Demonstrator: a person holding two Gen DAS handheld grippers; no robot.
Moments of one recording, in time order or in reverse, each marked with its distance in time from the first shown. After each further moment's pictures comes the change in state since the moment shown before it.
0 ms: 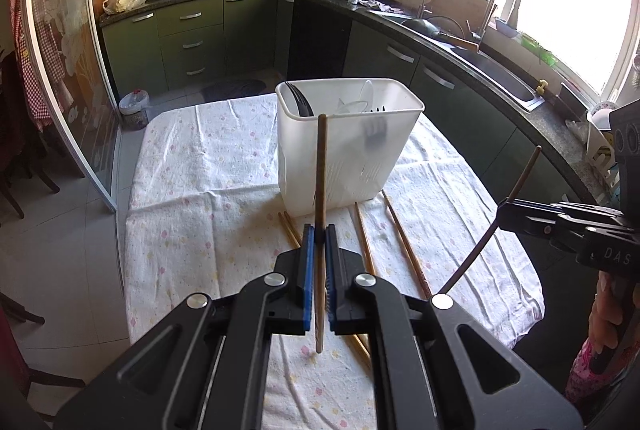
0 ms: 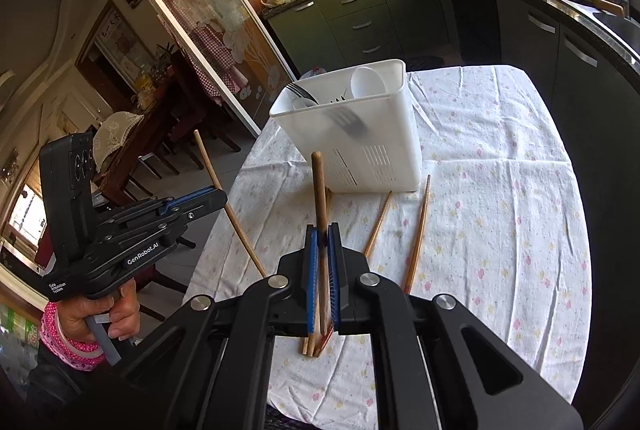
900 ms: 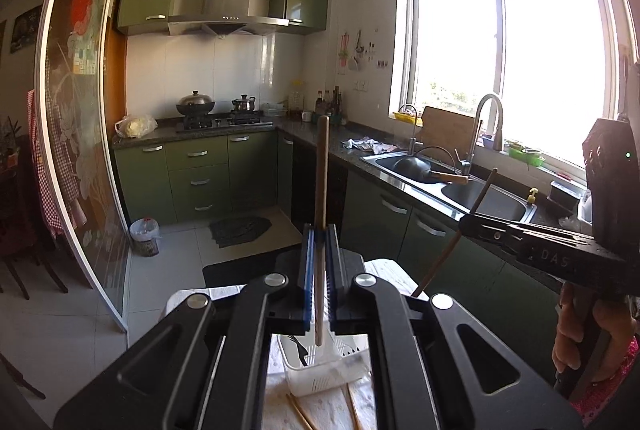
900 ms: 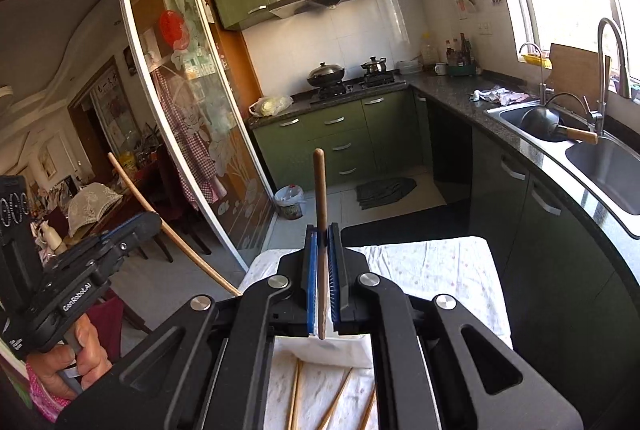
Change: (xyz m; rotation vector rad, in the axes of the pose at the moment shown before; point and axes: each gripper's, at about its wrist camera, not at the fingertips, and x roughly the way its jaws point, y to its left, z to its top) left arm -0.086 -0.035 0.145 0.054 -0.461 0.045; right arm -0.079 0.026 0.155 -0.074 -0.378 -0.148
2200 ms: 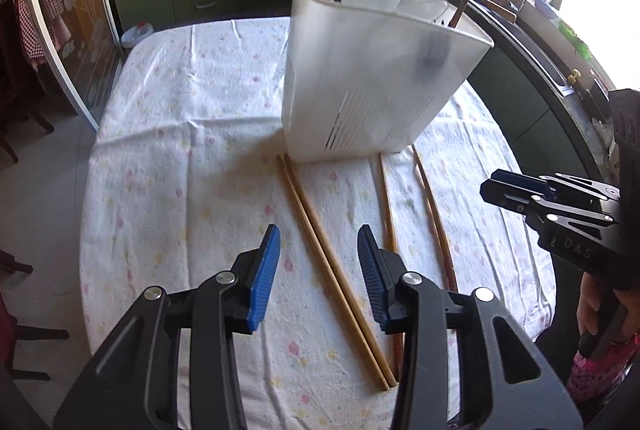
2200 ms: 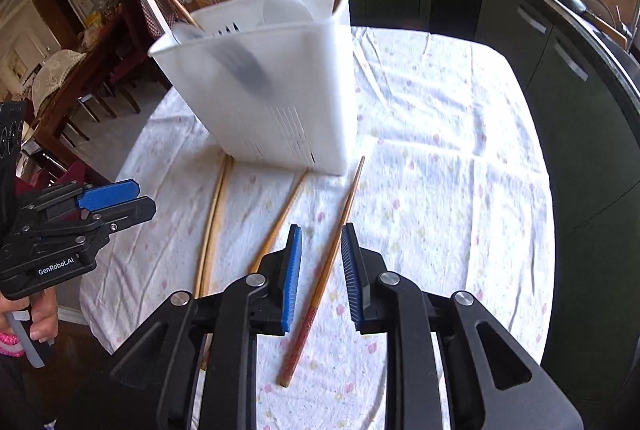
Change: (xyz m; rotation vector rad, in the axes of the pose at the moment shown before) left arm 0.088 0.026 -0.228 -0.168 0.691 -0.022; right arm 0.118 -0.043 -0.217 -0.097 0.595 -0.086
